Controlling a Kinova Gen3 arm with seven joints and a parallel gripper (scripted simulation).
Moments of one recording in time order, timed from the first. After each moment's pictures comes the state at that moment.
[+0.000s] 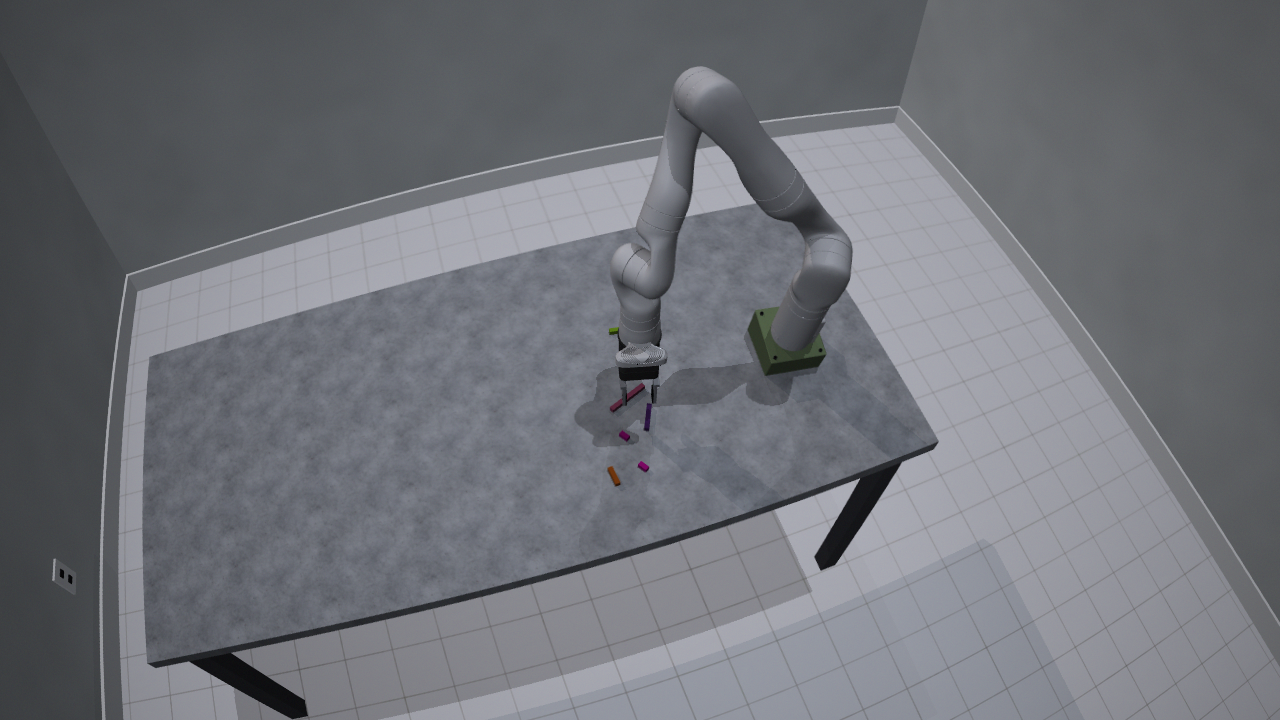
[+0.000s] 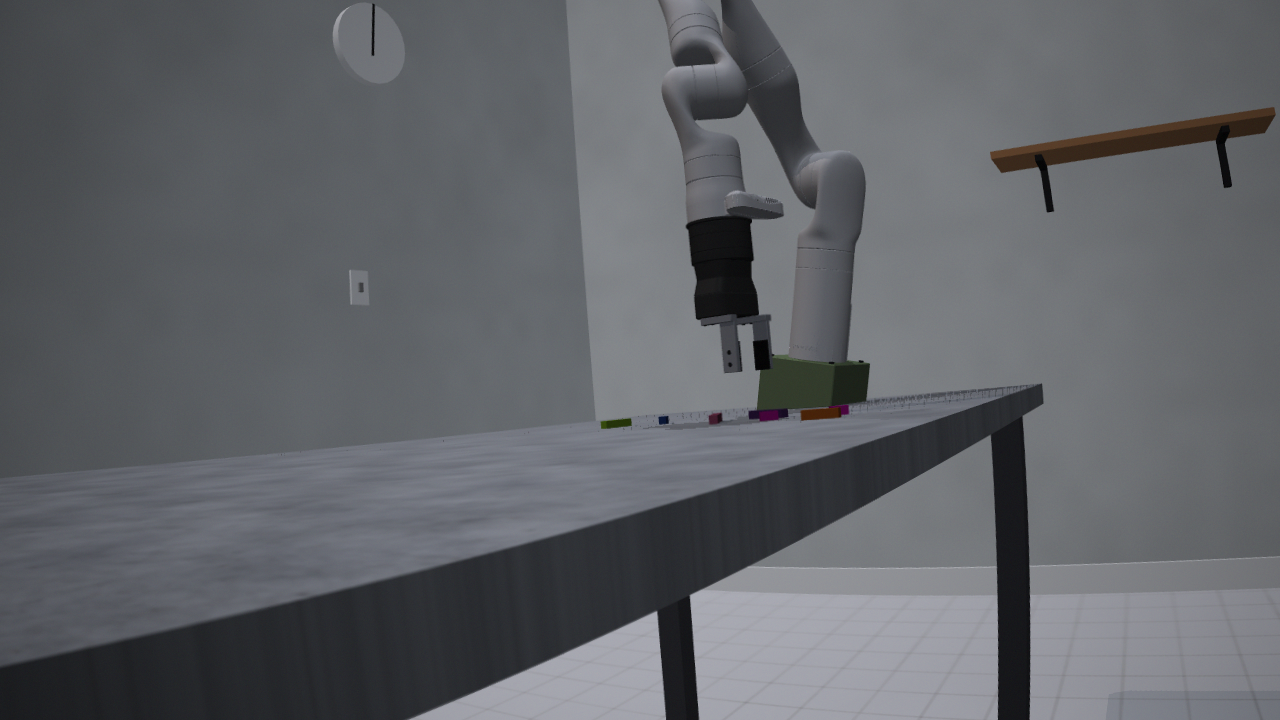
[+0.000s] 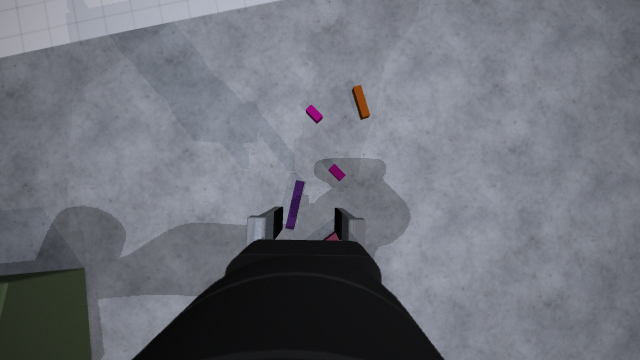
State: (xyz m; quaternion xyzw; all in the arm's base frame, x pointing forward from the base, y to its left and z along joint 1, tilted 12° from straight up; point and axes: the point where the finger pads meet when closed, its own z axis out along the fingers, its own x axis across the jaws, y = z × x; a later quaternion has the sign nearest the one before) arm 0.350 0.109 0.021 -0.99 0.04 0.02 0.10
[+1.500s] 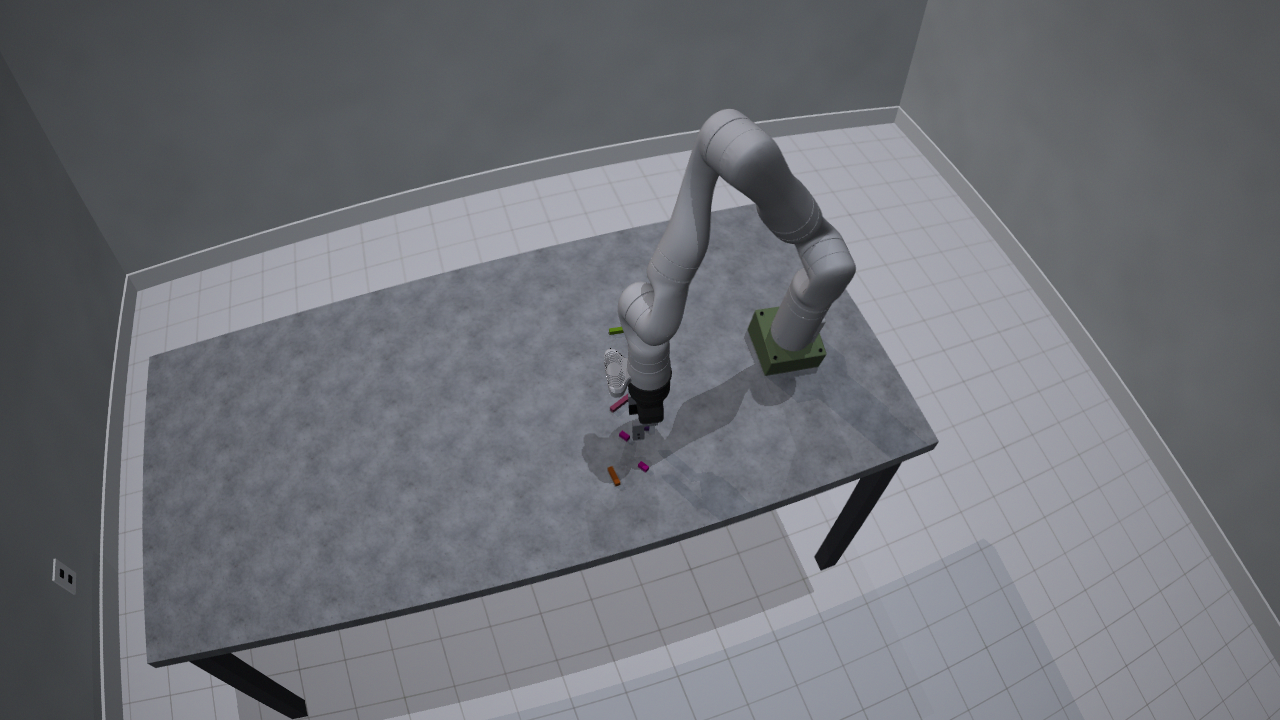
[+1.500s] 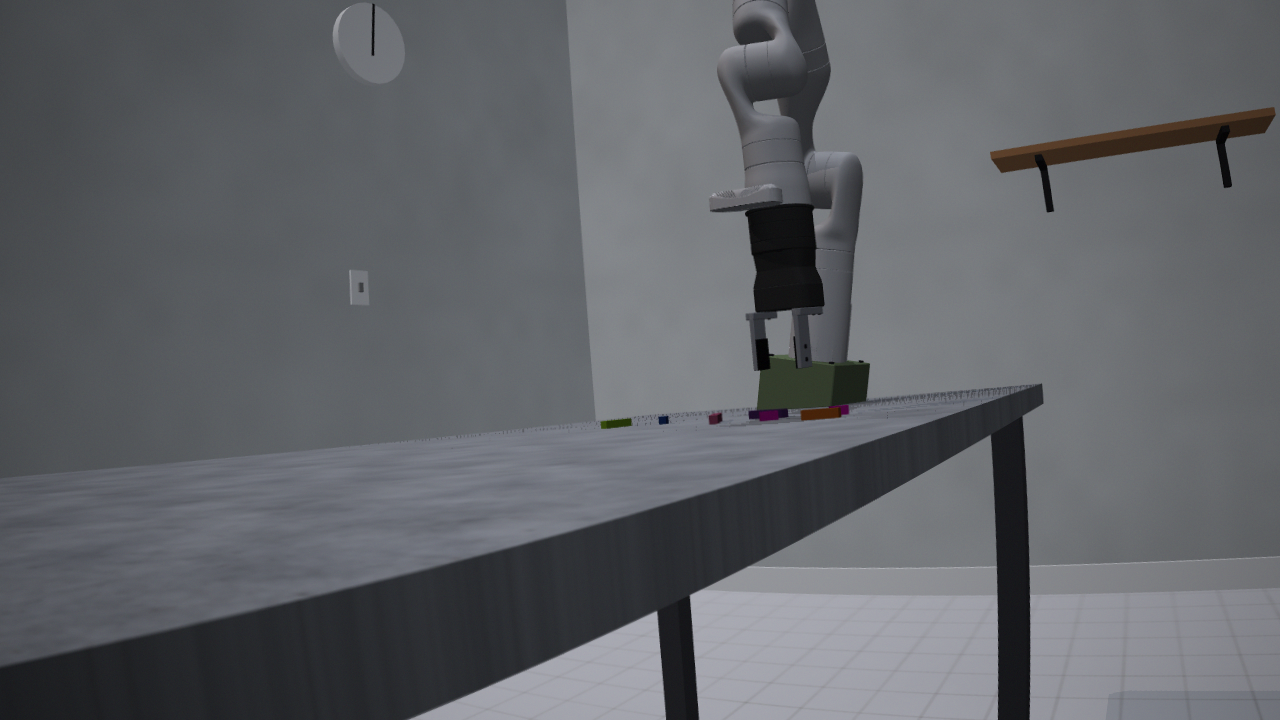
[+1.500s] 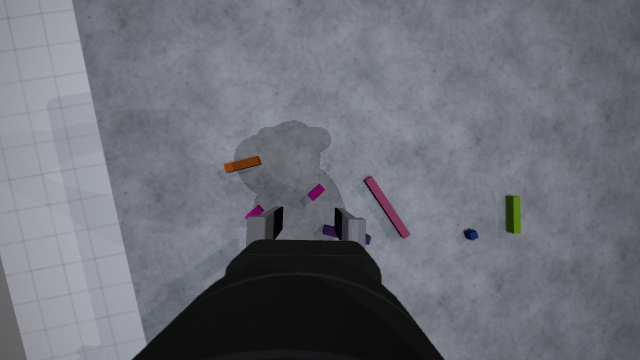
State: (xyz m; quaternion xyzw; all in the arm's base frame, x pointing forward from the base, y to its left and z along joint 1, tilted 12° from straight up) arm 0.365 0.166 0.030 -0.69 0.72 0.08 0.03
